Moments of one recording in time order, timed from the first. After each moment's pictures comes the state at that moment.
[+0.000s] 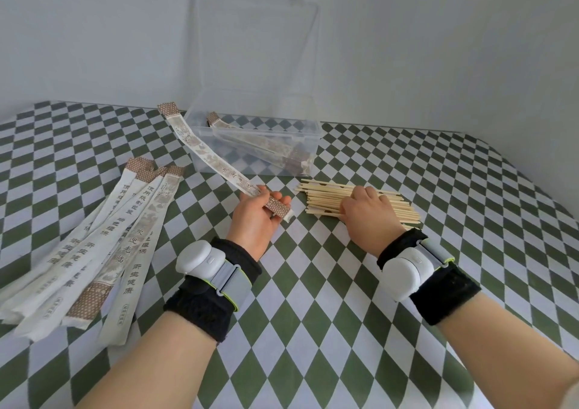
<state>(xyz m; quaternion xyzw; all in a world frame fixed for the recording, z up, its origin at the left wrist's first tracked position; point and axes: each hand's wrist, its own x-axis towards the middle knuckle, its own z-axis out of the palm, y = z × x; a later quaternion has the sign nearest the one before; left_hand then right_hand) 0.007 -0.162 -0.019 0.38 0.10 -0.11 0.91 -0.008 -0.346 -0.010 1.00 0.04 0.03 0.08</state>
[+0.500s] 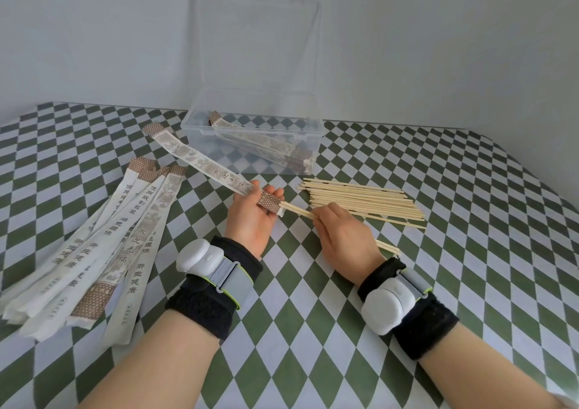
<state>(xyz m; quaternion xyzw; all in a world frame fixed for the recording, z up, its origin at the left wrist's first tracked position) 0.014 -0.157 -0.024 0.32 0.10 -0.08 0.94 -0.038 -0.309 -0.033 0.96 0.14 0.16 -0.17</state>
